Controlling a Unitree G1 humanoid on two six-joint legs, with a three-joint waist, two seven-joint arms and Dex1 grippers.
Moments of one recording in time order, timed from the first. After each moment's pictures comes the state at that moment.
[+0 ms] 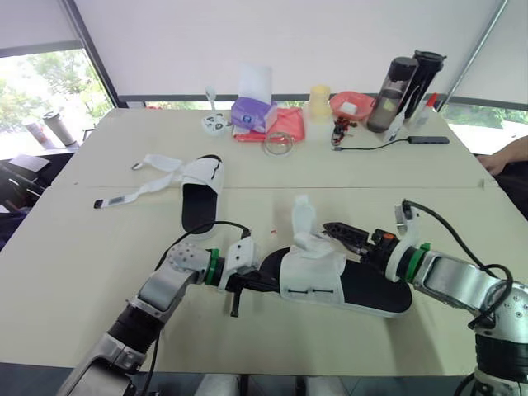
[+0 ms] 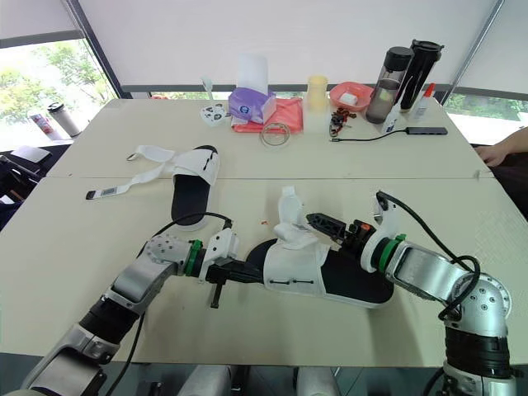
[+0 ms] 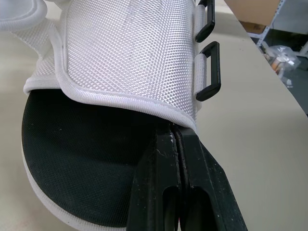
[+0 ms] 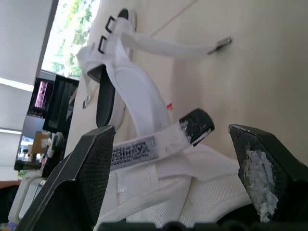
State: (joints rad) left arm -0.41 0.45 -0.37 0.05 -0.23 0.21 -1.24; right arm -0.20 -0.60 -0.28 -0.22 1.92 1.07 -0.43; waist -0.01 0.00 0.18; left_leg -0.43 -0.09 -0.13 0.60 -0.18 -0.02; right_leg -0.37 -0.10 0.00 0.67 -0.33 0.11
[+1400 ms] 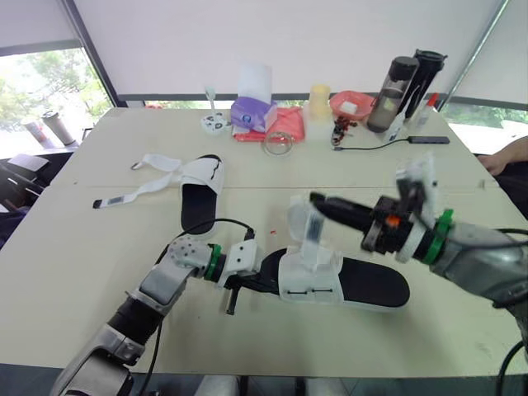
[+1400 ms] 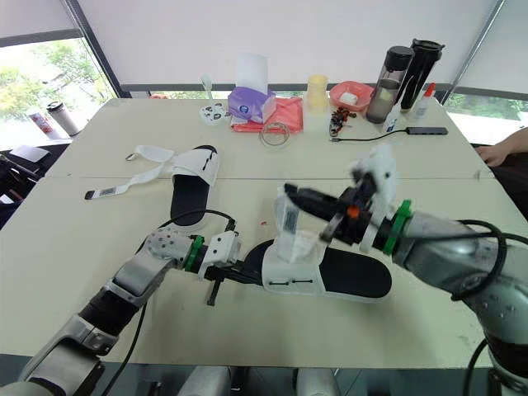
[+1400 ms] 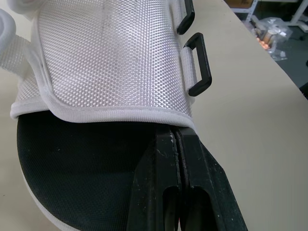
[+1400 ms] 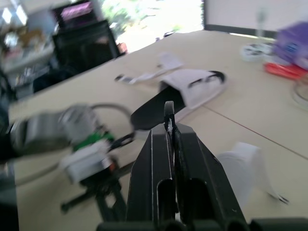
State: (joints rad) left arm -0.48 0.47 -0.41 0.10 -0.19 0.12 -1.31; right arm -0.27 -0.95 -0.16 -0.83 1.17 0.81 0.33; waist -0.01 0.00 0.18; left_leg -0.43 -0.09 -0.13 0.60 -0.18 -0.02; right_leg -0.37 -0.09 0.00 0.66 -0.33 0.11
